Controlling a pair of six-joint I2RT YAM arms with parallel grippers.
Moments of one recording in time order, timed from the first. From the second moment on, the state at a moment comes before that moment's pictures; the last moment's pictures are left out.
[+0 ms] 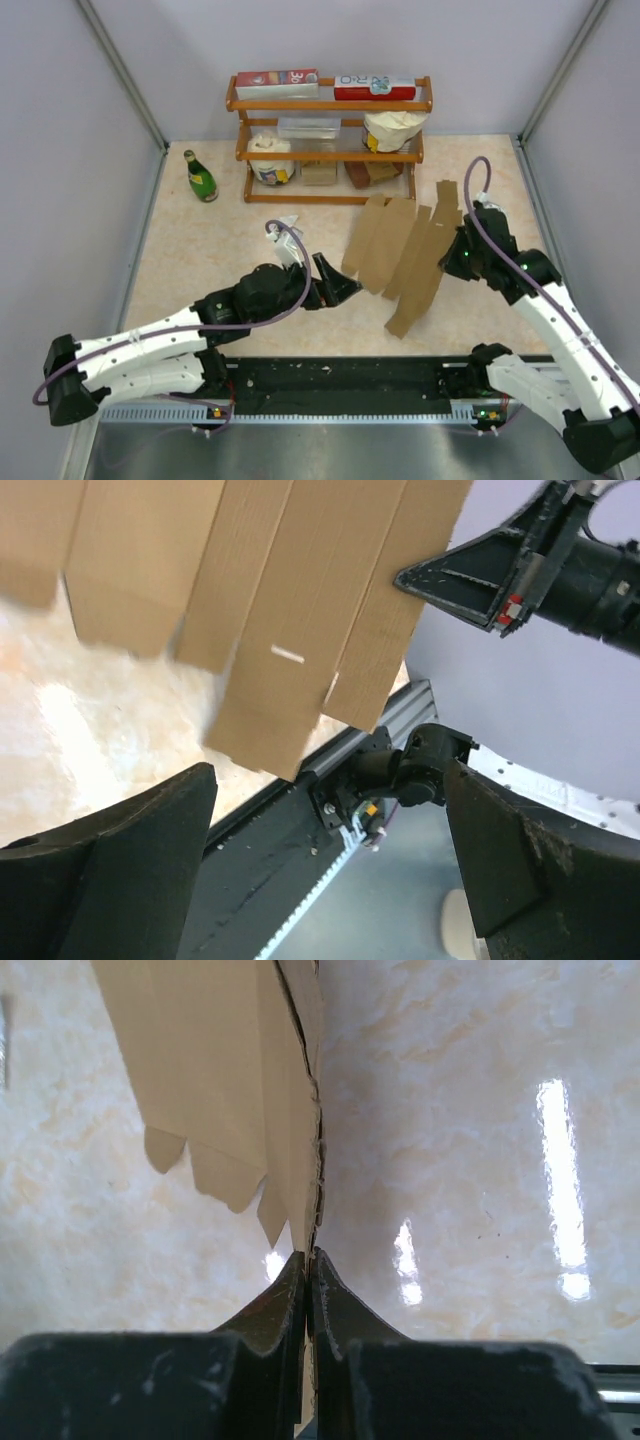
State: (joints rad) left arm -1.10 0.91 0.63 0.00 -0.14 -1.09; right arm 0.40 0.84 0.91 -0.89 0.15 0.72
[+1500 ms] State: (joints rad) left arm -0.57 0.92 0.97 -0.40 0.25 -0.34; right arm 0.61 1.43 1.49 -1.15 0.05 -0.12
